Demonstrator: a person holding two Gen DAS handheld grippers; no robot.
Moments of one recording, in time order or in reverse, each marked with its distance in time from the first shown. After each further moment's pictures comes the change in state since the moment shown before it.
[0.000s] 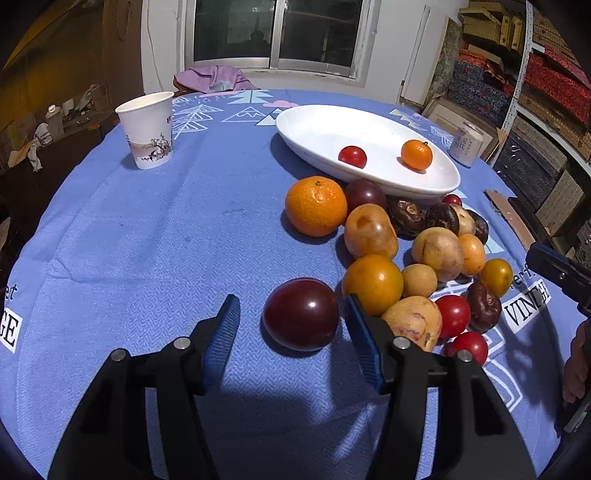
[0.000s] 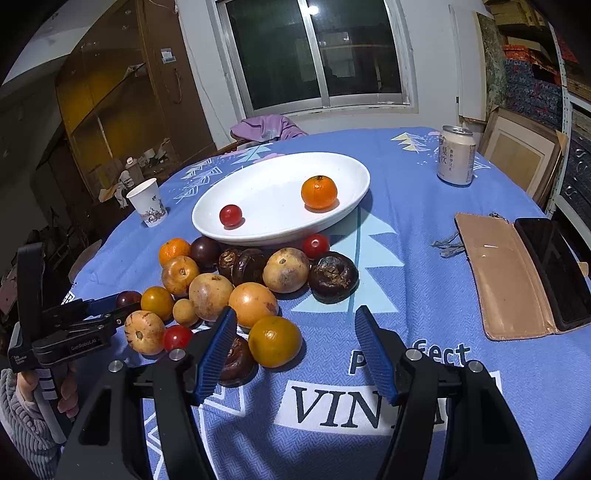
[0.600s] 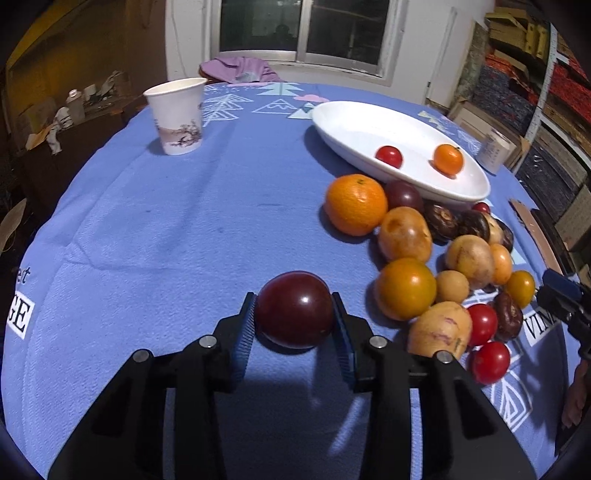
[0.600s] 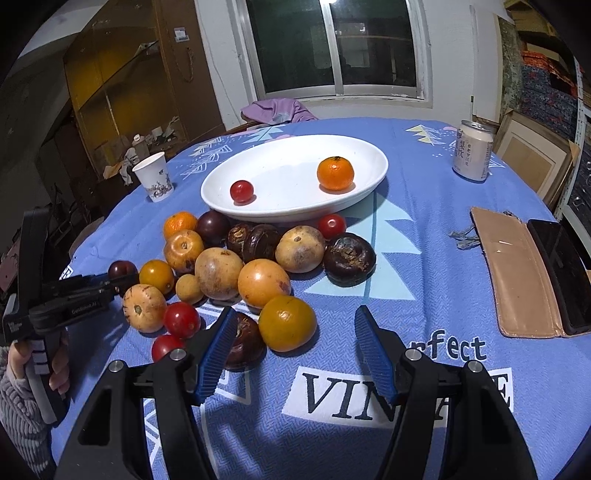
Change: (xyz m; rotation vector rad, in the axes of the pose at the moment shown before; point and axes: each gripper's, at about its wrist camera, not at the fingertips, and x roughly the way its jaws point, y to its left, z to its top) left arm 0.006 0.014 0.002 -0.069 0.024 0.086; right arm 0.012 0.016 -0.010 -0.087 0.065 0.005
